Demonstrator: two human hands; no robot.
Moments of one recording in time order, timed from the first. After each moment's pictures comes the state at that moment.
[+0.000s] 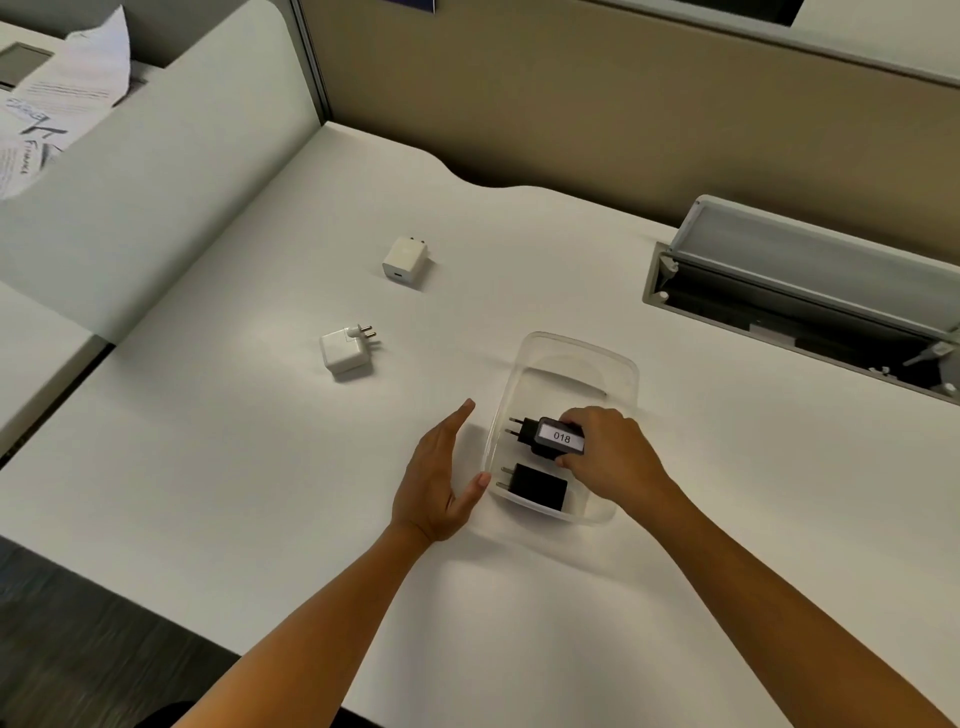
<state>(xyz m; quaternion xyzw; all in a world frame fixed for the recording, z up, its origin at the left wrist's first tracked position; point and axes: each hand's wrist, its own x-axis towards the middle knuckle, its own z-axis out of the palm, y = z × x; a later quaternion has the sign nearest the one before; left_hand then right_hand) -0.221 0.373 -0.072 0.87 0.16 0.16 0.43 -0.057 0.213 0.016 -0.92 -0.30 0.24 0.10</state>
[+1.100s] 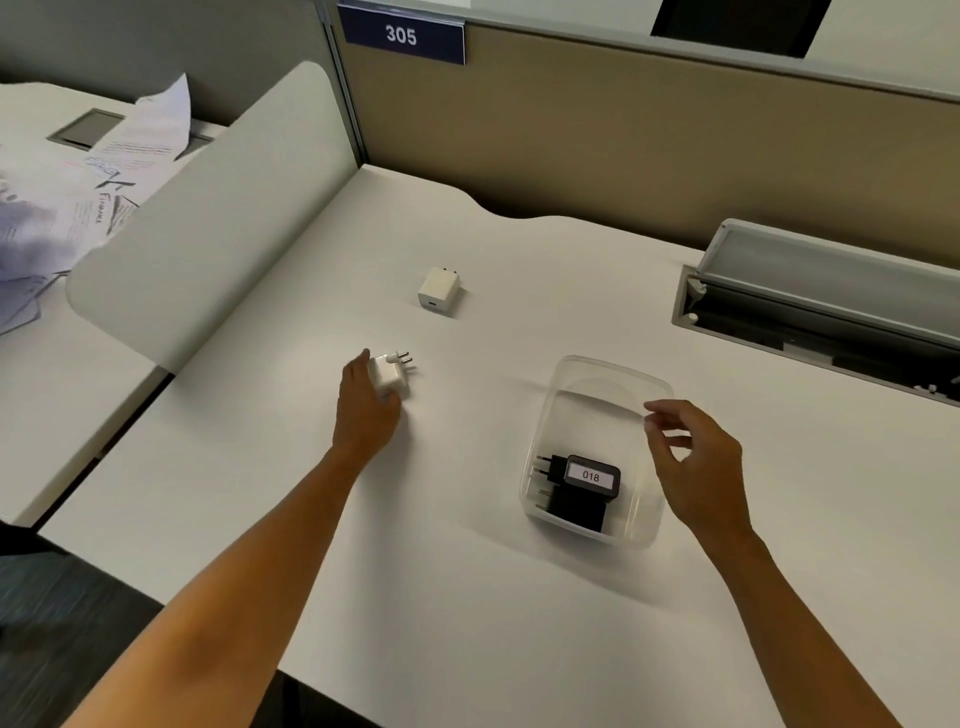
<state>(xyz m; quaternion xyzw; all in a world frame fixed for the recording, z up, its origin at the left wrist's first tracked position) -0.210 0.538 -0.054 0.83 0.41 0.14 0.35 -0.055 0.180 0.010 -0.86 -0.24 0.01 0.45</state>
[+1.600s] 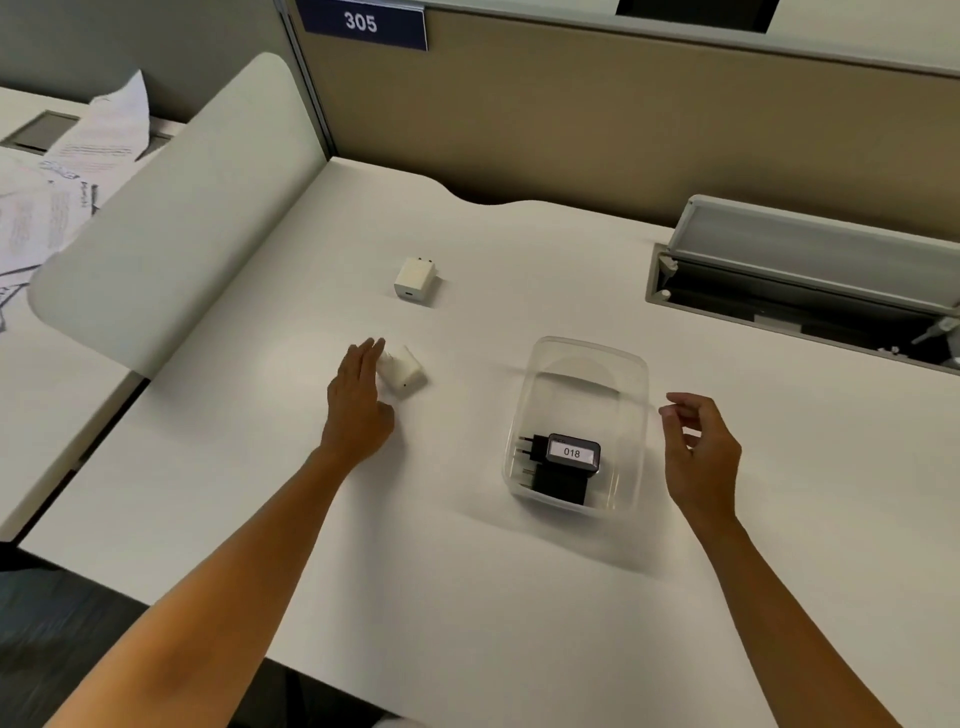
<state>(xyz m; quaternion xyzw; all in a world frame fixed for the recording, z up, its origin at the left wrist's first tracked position) -0.222 0.537 -0.042 0.92 0.29 0.11 0.25 -0.049 0.168 -0.021 -0.84 -0.11 -0.02 0.53</state>
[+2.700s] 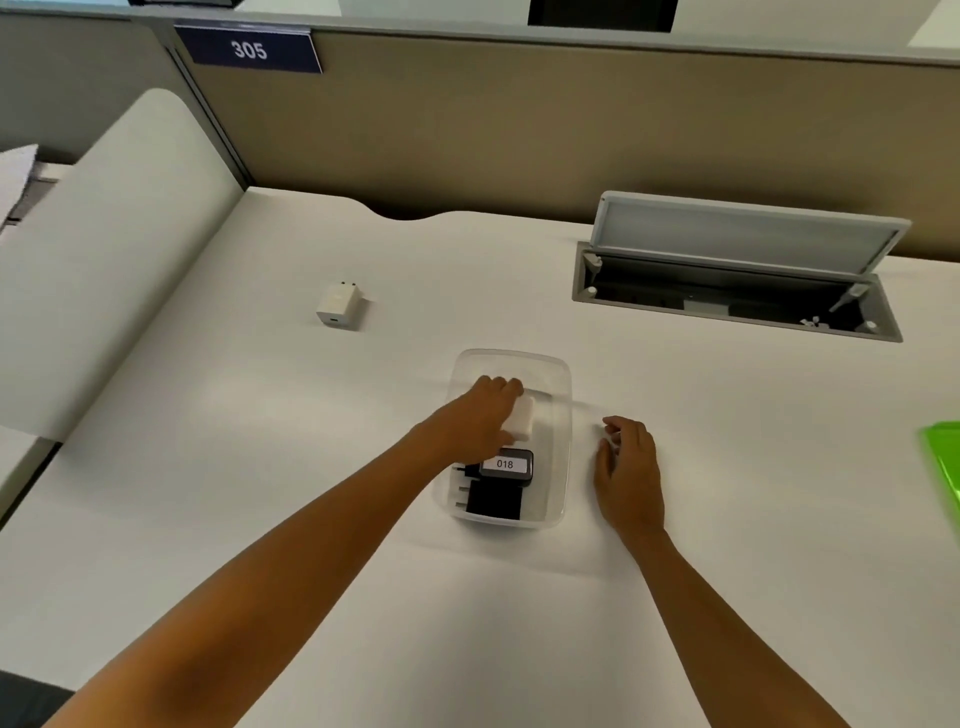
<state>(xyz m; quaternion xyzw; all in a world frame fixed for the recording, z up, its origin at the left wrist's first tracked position) -0.099 0.365 0.020 0.96 -0.02 -0.17 0.21 -0.063 0.133 -0.088 -0.90 -0.13 -0.03 0.40</state>
